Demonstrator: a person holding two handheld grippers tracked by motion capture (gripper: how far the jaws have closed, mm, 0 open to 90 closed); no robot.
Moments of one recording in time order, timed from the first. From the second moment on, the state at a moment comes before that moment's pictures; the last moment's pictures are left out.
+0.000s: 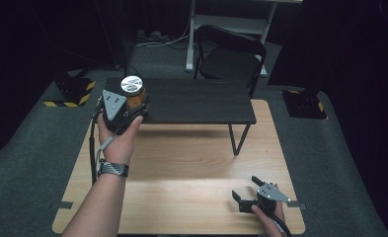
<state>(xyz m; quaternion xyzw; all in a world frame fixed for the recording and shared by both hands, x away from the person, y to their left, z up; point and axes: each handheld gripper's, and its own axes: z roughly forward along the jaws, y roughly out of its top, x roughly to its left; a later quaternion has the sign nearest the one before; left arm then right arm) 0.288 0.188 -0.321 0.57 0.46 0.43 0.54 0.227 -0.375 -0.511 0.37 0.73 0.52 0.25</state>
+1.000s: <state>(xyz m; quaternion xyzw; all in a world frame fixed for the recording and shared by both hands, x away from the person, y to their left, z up) 0.316 0.177 -0.339 0.58 0.47 0.41 0.53 0.225 -0.376 -0.512 0.36 0.73 0.52 0.25</state>
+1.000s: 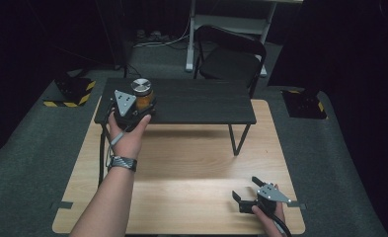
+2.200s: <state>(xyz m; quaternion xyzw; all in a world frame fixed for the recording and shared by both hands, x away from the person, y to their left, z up) 0.239 0.224 -0.370 0.57 0.40 0.39 0.60 0.225 -0.374 -0.511 0.36 0.73 0.51 0.26</state>
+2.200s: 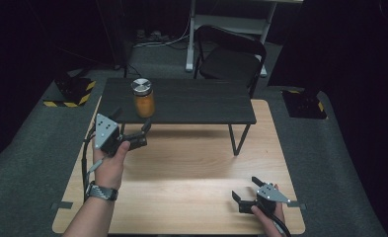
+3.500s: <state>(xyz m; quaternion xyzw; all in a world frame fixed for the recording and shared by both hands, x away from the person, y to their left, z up) 0.163 0.242 -0.487 0.66 0.39 0.32 0.56 0.225 -0.374 -0.512 0.36 0.73 0.52 0.26</state>
